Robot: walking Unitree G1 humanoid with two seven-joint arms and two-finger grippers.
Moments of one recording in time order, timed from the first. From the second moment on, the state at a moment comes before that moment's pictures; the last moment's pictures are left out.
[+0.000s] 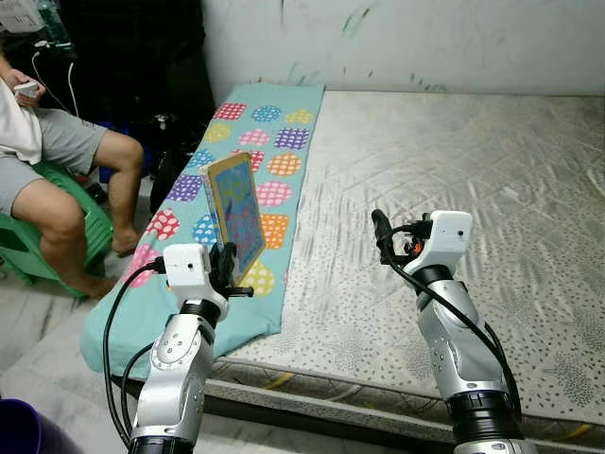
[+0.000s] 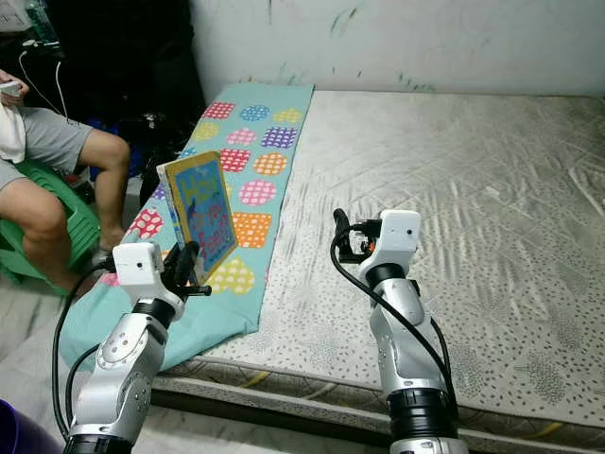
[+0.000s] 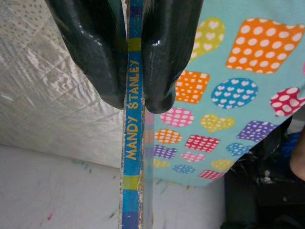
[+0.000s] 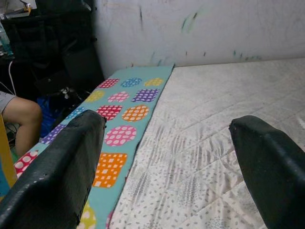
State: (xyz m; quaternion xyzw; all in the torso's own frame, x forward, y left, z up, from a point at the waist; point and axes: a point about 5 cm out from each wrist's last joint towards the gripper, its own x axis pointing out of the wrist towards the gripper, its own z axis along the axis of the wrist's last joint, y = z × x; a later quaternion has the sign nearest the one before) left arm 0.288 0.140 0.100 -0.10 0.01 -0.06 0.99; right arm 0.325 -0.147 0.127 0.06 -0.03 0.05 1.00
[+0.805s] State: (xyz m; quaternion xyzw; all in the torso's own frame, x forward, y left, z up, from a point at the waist) left arm 0.287 0.141 0.099 -0.10 0.01 -0.07 0.99; right arm 0.326 -0.155 0.125 0.06 -0.02 0.04 1.00
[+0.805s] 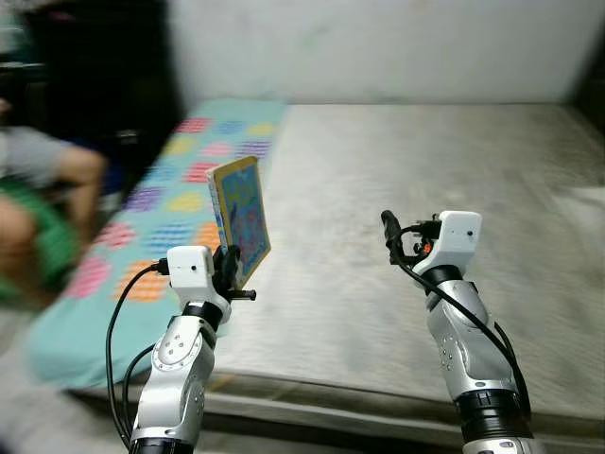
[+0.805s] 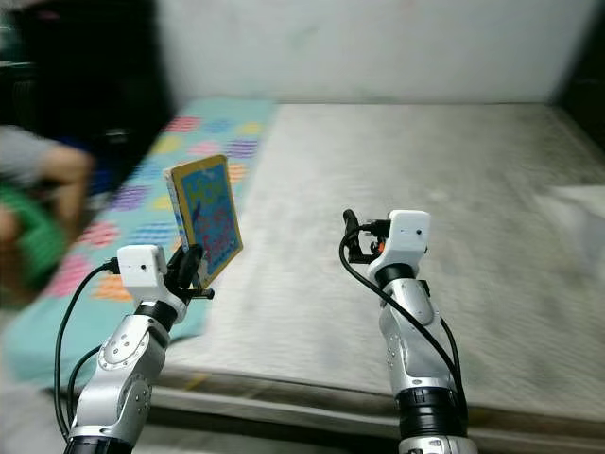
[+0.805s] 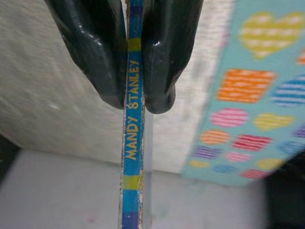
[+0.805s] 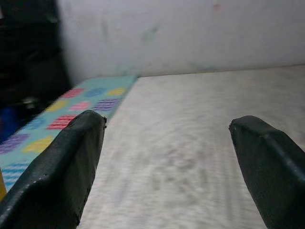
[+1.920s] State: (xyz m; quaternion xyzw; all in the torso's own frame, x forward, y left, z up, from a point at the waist) left arm 0.284 0.139 0.096 -0.11 0.01 -0.08 0.99; right arm 0.325 -0.159 0.123 0.06 -0.02 0.03 1.00
